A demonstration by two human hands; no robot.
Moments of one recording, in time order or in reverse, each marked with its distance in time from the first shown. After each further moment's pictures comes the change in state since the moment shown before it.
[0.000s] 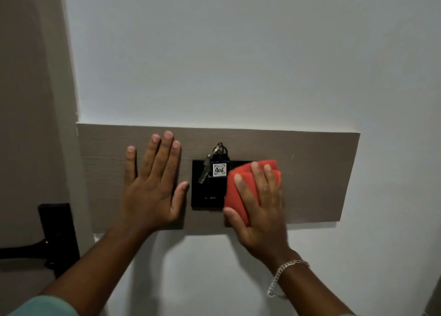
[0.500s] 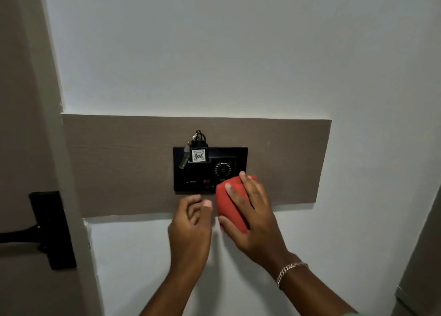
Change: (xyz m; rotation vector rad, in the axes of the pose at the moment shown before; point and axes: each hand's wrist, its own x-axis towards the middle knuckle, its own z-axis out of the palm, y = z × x) left_hand -0.040 0.143 -0.063 -1.254 -0.223 -1.100; right_hand -0.044 0.017 -0.038 0.220 -0.256 0.100
